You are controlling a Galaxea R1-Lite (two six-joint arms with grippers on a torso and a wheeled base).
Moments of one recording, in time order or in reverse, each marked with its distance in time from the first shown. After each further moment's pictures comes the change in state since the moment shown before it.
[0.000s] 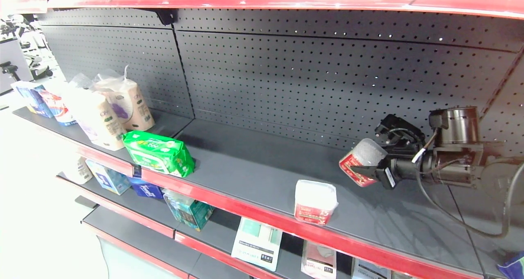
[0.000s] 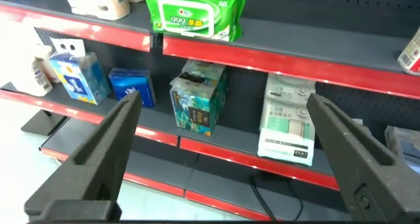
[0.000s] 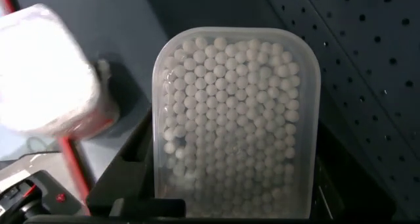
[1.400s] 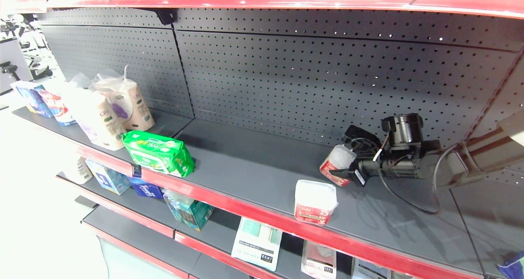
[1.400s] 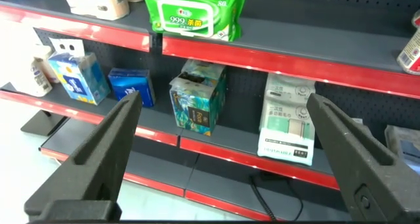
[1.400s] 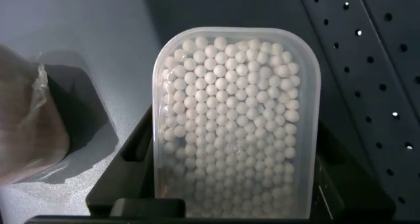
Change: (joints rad) left arm 0.000 0.000 0.000 0.000 -0.001 0.001; right arm 0.023 0.272 -0.195 0.011 0.035 -0.139
